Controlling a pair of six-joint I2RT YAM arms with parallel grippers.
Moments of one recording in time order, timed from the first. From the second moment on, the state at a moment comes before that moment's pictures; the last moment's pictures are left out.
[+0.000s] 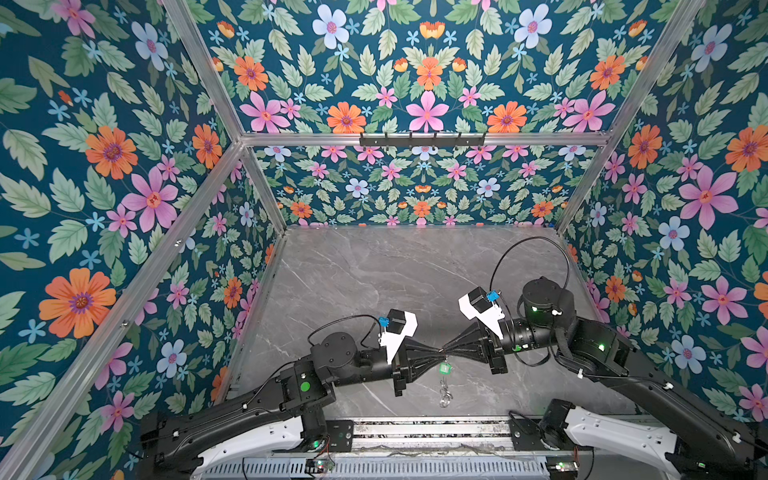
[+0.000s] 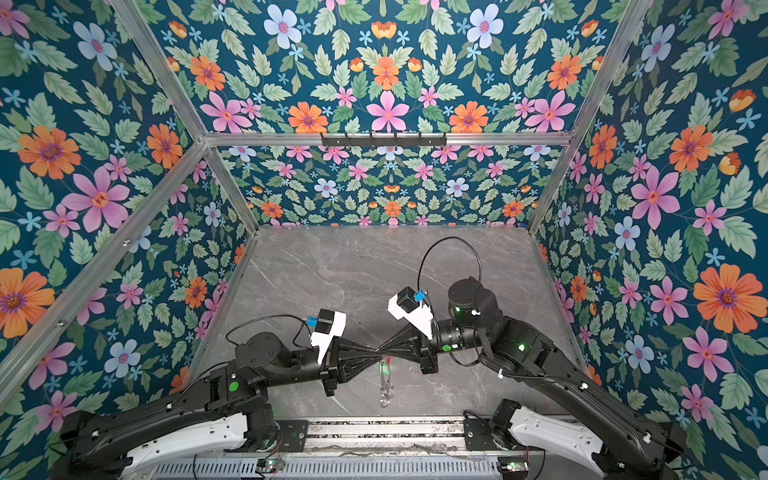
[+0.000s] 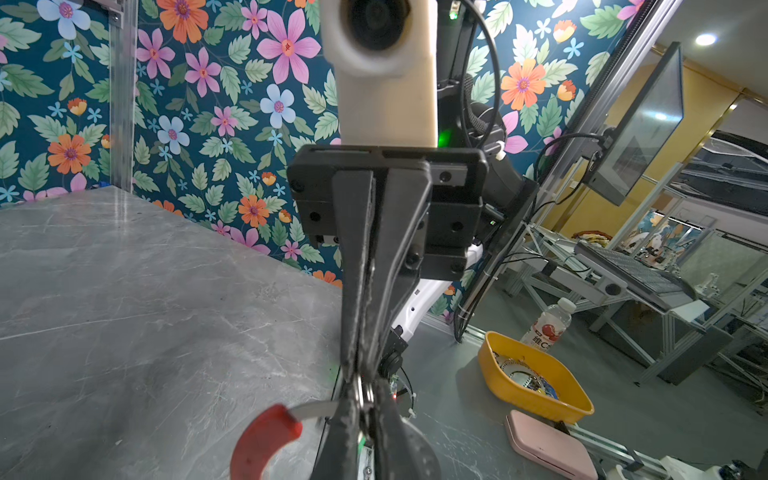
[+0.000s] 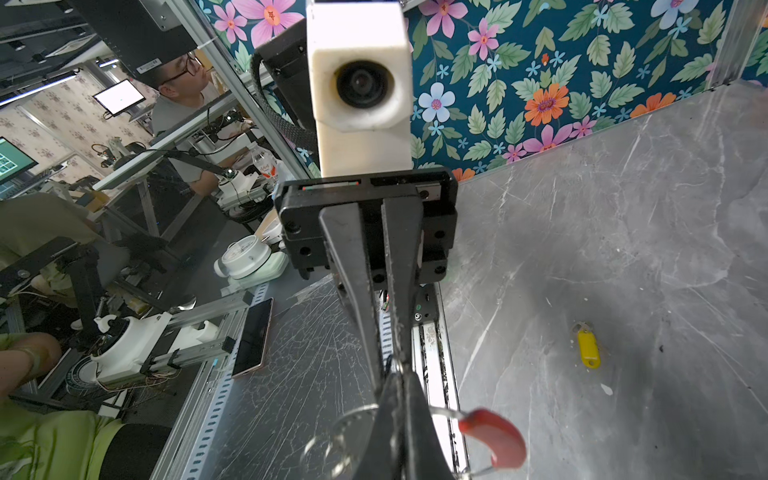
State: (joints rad) left arm -1.23 0.73 0.69 0.09 0.27 -0.40; right arm 0.87 0.92 1.12 -0.55 -0.74 0.12
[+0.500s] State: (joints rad) left arm -1.24 0.74 0.69 0.13 0.14 -0.40; right arm 0.87 0.82 1.02 -0.45 -0.59 0.20
